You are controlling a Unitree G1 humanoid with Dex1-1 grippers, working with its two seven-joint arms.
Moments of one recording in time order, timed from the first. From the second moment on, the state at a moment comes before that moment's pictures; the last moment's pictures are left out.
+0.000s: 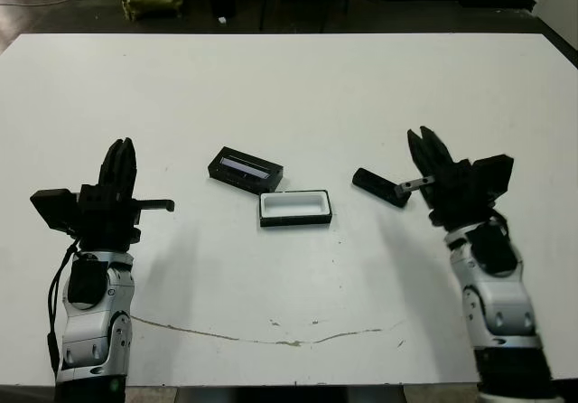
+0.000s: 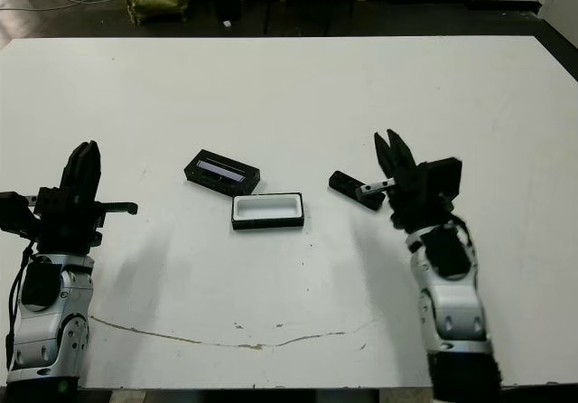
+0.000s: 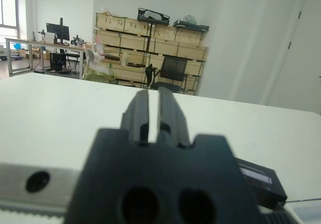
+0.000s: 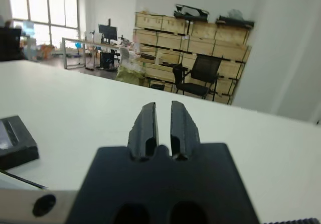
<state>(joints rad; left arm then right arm) -0.04 0.16 0.20 -0.06 -0.29 -0.20 -0.17 -0.23 -0.33 -0.08 -0.02 0.12 -0.04 0.31</state>
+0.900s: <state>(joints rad) -0.04 0.16 0.20 -0.07 -0.29 -0.19 -0.18 -0.47 -0.66 0.03 0.23 0.16 0.17 0.87</state>
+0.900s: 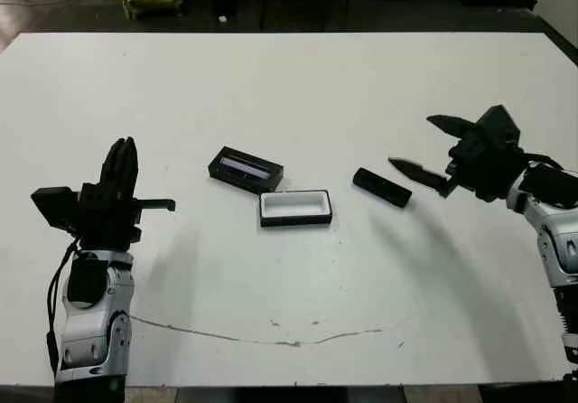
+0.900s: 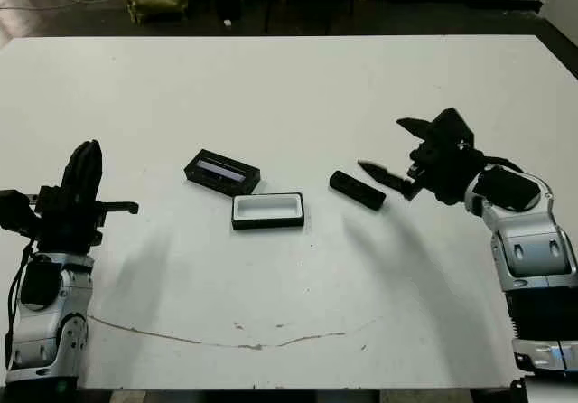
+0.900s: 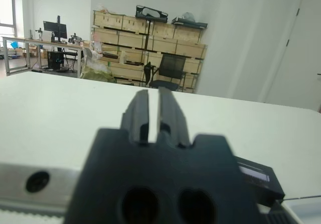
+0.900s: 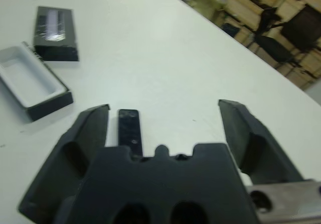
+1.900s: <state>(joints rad) -0.04 0.16 0.20 -0.03 -0.26 -0.24 -0.19 -0.59 -0.58 0.00 0.66 0.27 0.04 1.20</state>
